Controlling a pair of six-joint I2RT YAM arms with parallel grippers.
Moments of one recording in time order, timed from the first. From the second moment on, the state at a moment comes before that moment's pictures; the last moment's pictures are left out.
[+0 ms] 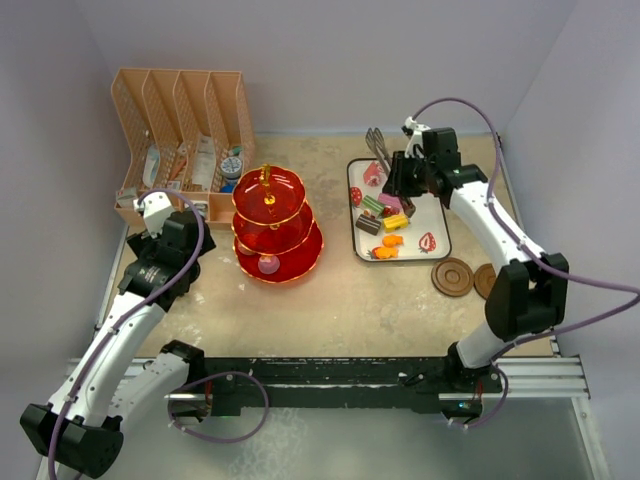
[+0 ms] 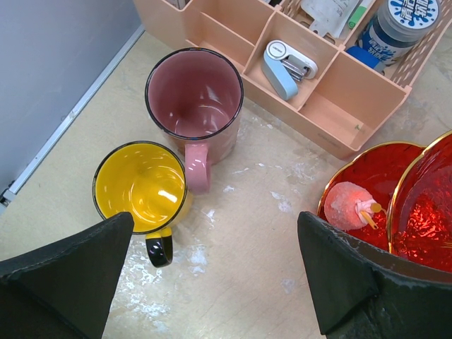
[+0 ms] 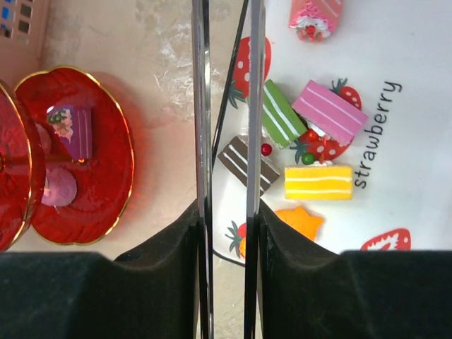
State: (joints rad) left arm -0.34 0.83 0.87 -0.76 -0.75 -0.60; right arm 0.22 1.63 1.42 -0.55 -0.24 0.18
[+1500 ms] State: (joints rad) left arm -0.34 0.85 0.87 -0.76 -0.75 -0.60; right arm 0.17 1.81 1.42 -0.55 -0.20 0.17
